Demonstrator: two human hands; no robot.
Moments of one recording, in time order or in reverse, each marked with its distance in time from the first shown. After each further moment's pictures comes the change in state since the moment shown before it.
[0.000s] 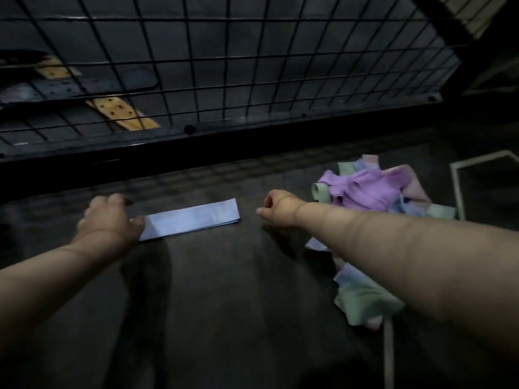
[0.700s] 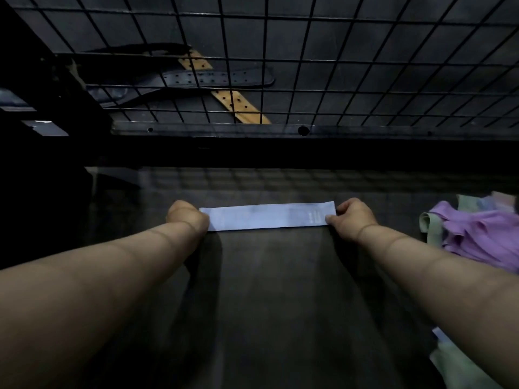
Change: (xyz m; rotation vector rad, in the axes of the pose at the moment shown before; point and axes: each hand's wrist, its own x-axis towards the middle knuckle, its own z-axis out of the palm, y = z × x) left_hand 0.028 -0.074 0.029 -0.614 0.105 -0.557; right_hand 0.029 -0.054 0.046 0.213 0.187 0.083
